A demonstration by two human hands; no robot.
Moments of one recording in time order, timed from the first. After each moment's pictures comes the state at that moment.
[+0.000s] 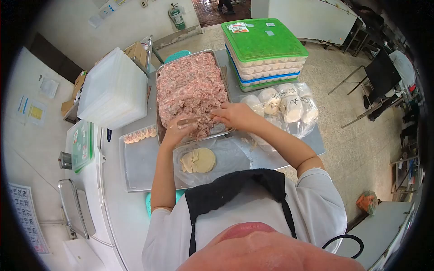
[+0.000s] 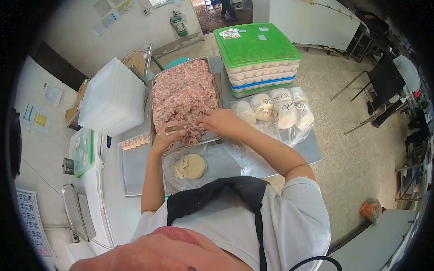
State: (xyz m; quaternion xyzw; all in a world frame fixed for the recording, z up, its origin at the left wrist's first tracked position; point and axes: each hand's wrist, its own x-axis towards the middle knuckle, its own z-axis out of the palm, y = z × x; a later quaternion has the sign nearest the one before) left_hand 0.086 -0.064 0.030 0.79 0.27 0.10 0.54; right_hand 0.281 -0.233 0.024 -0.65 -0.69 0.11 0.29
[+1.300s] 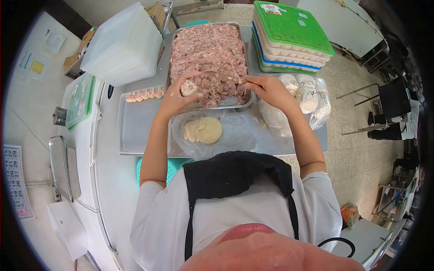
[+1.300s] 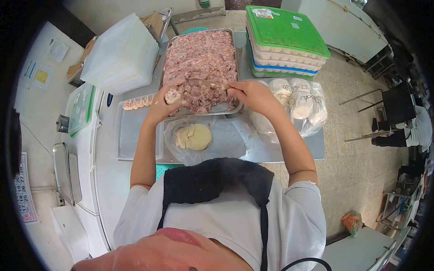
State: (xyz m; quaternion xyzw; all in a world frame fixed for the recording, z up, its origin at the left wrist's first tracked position) left_hand 0.053 -0.051 0.037 0.86 0.19 0.23 0.42; right_hand 0.297 -0.251 0.047 -0.74 -0.61 0.10 0.26
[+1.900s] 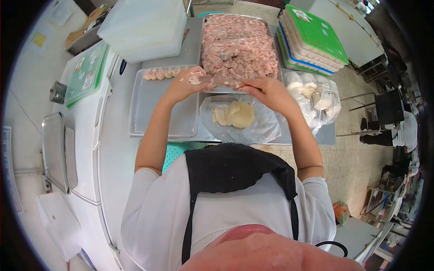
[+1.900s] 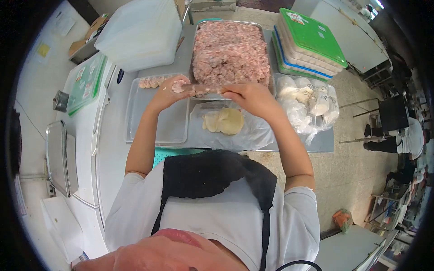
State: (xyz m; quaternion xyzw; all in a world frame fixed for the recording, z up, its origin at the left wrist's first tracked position) left_hand -0.060 0.004 0.036 0.87 0.22 0.18 0.41; right_hand 0.149 -0.198 0.065 -0.67 -0.69 0.06 0.28
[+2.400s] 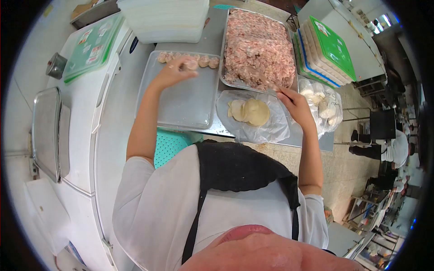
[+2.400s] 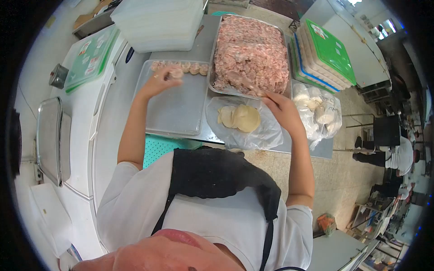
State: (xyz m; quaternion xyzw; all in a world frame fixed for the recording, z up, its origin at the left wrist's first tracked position) left_hand -0.146 0.096 -0.021 0.84 0.19 0.22 0.46; right_hand 0.142 -0.218 0.035 -0.74 -0.57 0.11 0.33
